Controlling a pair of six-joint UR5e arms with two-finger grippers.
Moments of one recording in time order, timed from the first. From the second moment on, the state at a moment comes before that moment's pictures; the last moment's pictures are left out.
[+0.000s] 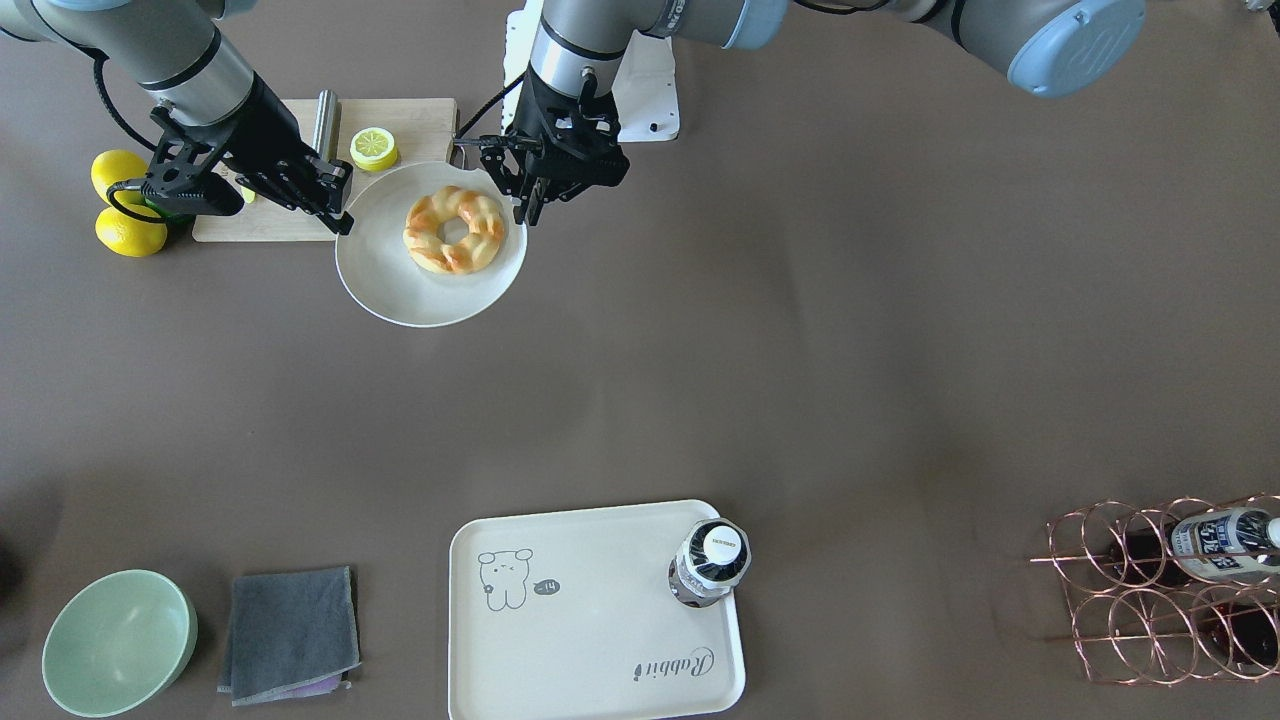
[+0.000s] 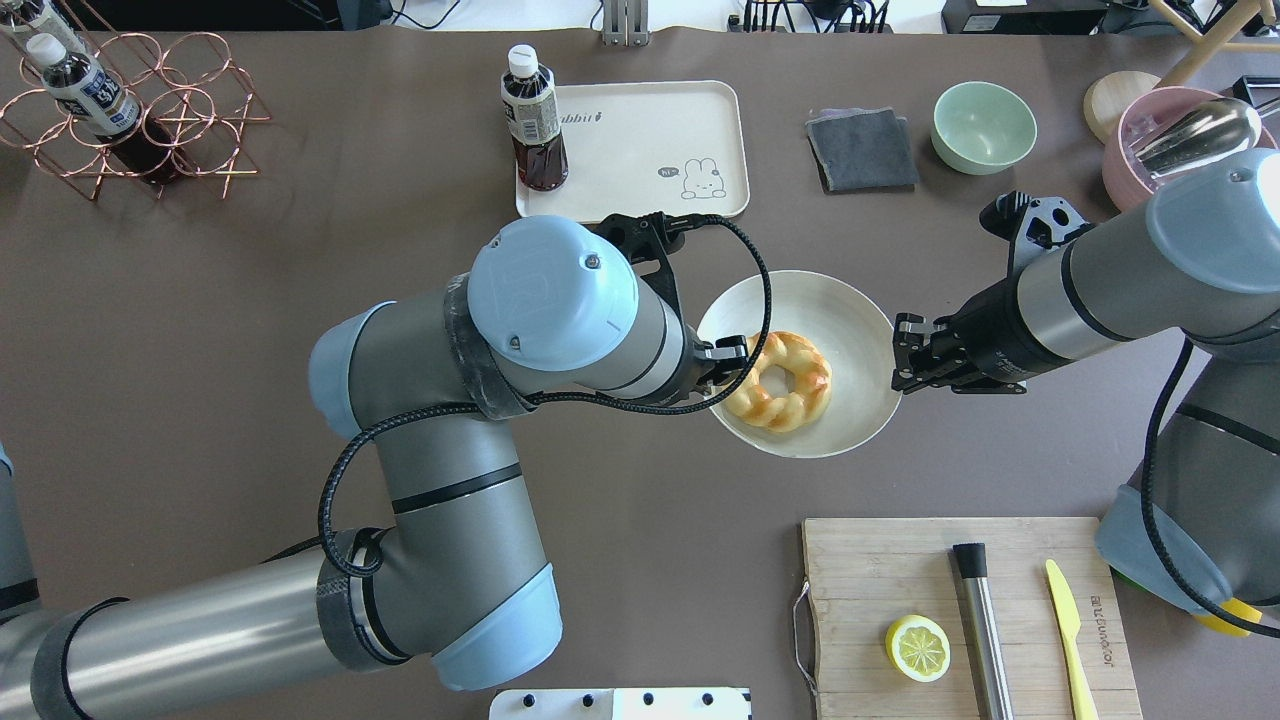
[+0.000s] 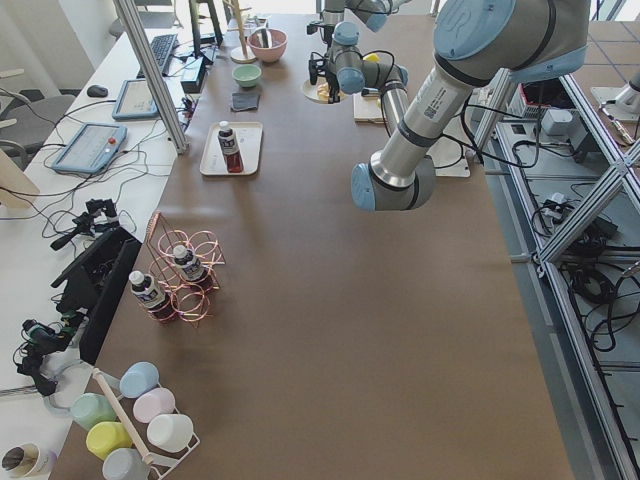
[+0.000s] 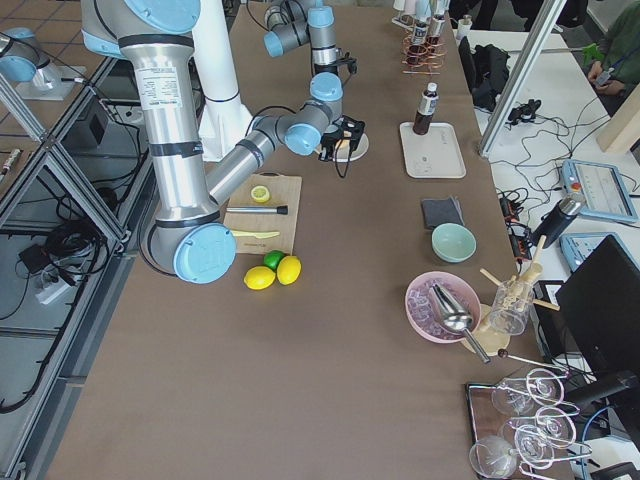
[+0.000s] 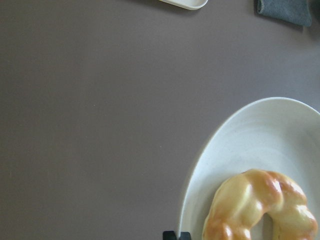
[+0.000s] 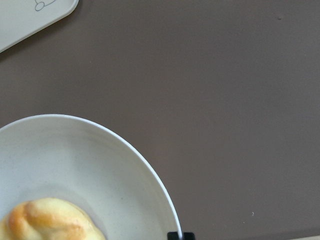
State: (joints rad) left arm -0.43 -2.43 -1.73 -1.68 -1.79 -1.49; right arm 0.73 -1.41 2.11 -1.35 2.13 1.44
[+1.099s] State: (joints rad) left arm -0.66 -2.15 -1.96 -1.68 -1.99 -1.21; right arm 0.77 -1.28 1.96 -1.36 2.13 1.43
